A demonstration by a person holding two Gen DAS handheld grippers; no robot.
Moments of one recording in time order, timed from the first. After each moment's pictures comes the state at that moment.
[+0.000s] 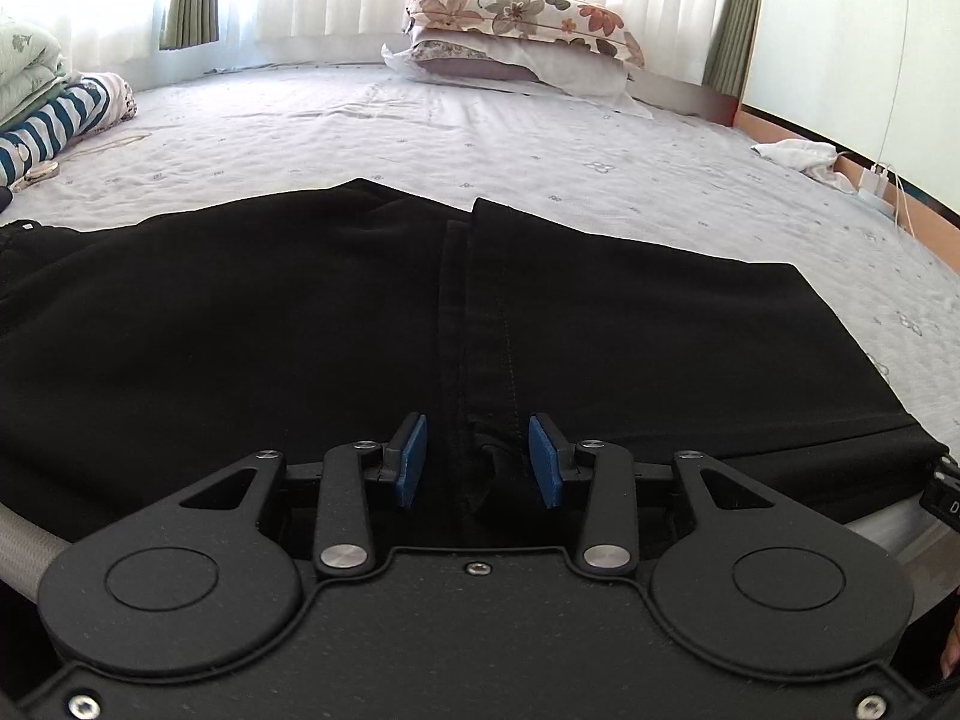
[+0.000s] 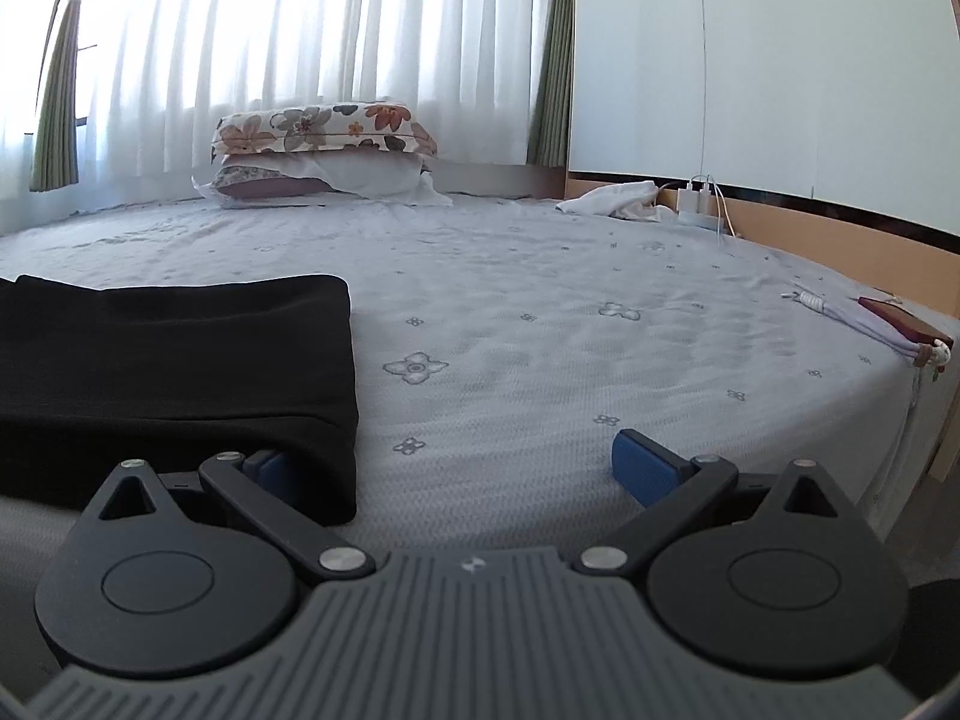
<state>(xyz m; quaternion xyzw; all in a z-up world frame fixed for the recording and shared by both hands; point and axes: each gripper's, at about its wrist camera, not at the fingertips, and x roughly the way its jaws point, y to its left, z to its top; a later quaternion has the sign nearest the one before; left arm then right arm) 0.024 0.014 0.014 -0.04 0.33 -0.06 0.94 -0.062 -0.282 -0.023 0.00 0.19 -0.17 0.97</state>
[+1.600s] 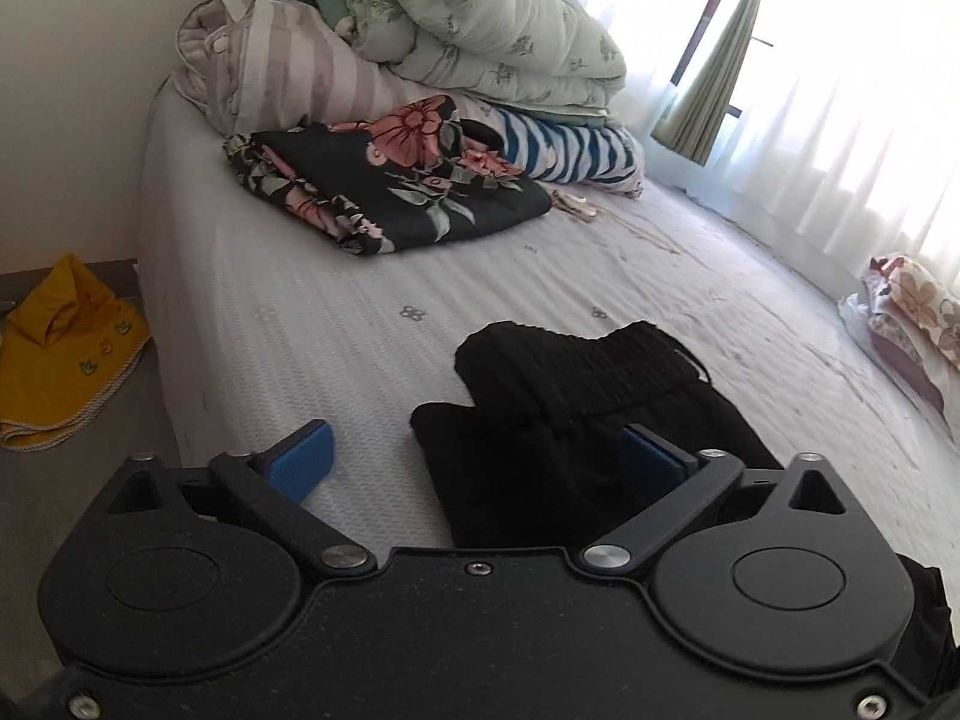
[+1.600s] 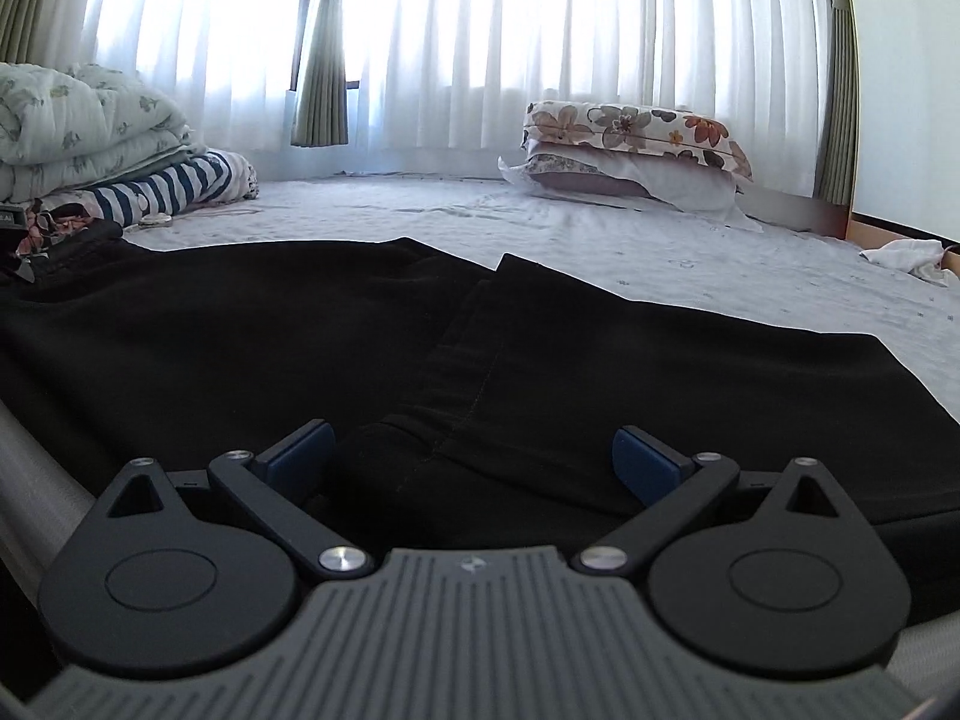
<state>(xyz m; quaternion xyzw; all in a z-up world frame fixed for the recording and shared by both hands) 0.016 0.316 0.007 -0.28 0.20 0.34 0.88 0.003 -0.045 -0.025 -0.04 0.20 0.08 0.98</state>
